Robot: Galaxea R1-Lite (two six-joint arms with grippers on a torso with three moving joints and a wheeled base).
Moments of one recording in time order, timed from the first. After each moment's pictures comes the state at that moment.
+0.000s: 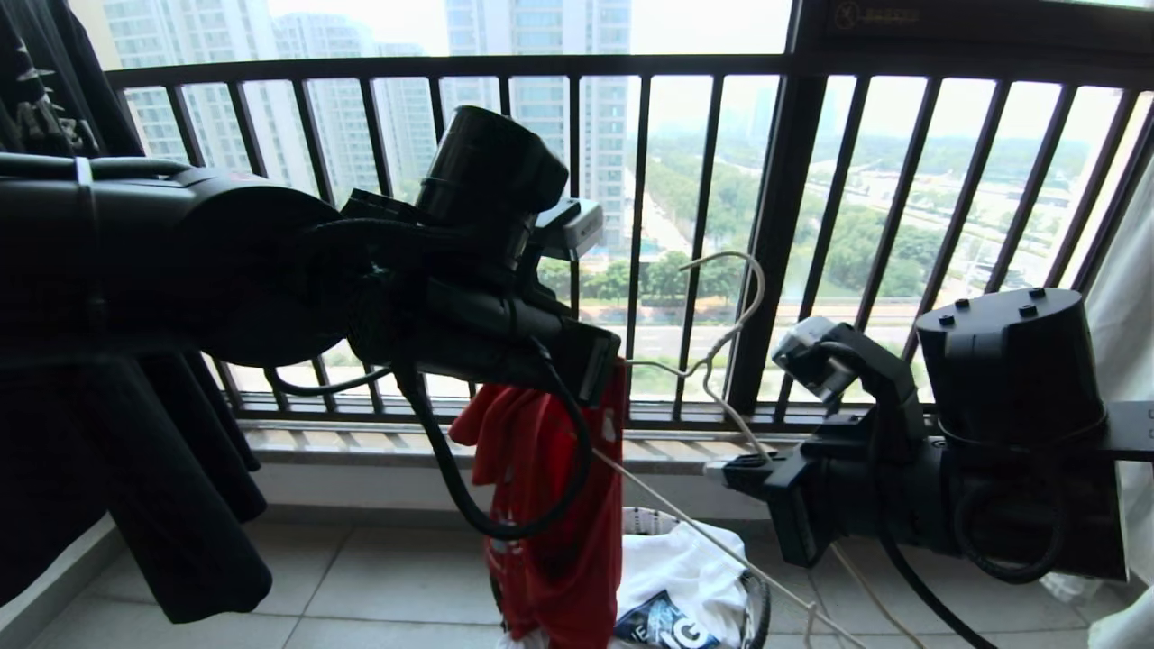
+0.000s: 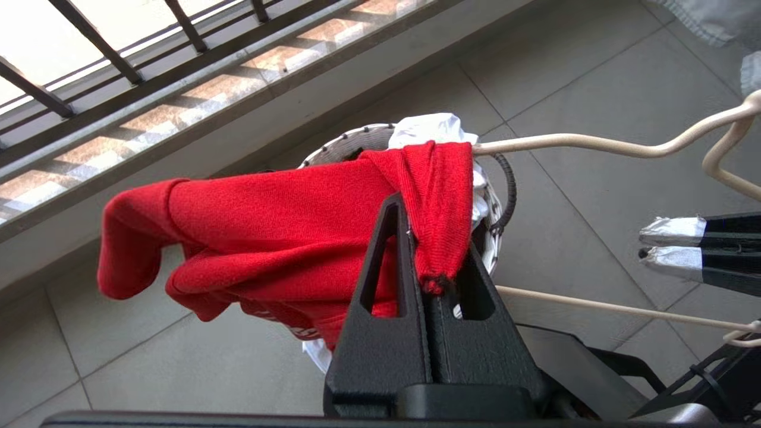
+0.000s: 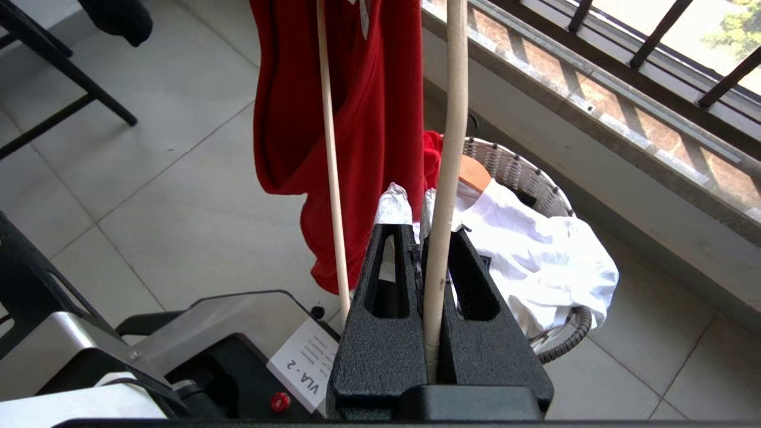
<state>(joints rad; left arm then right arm) -0.76 1.79 -1.59 0.34 0.05 -0.10 0.64 1.50 -0.83 -0.19 0.08 0.05</state>
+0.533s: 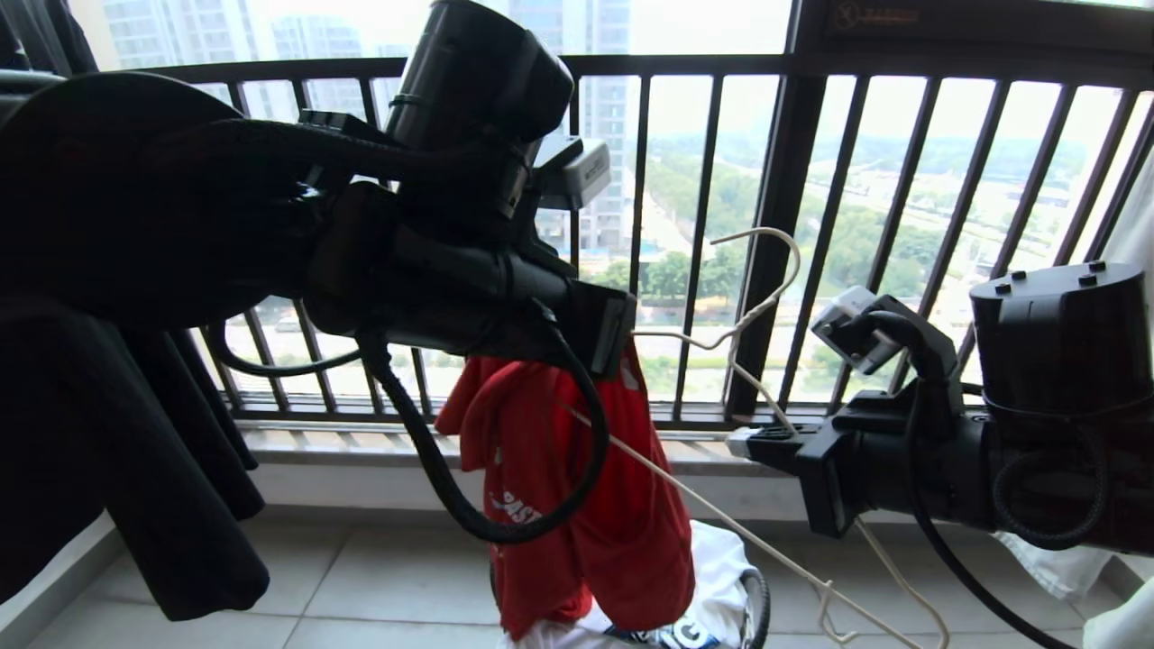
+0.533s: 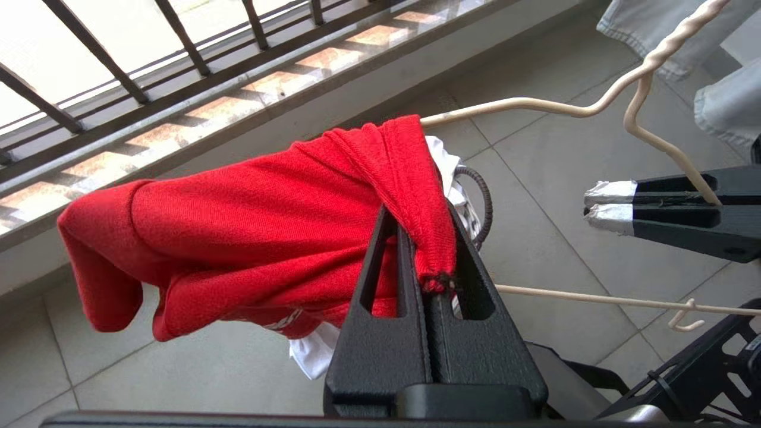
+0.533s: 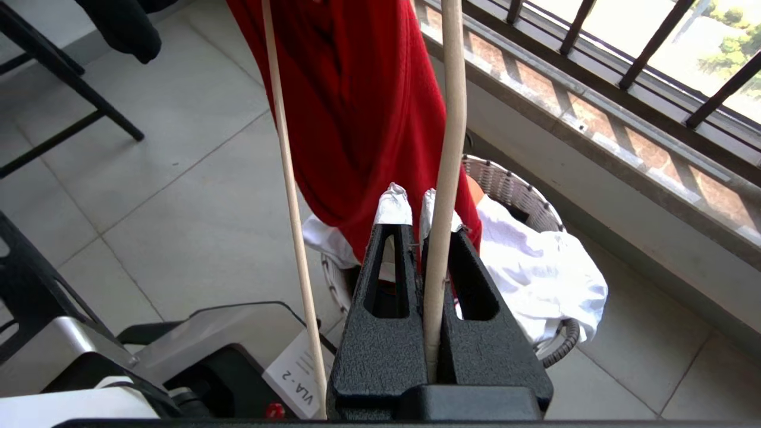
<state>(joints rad) -0.82 1.74 -1.68 0.42 0.12 -0.15 0.57 1.46 -0.83 -0.20 0.14 0.02</state>
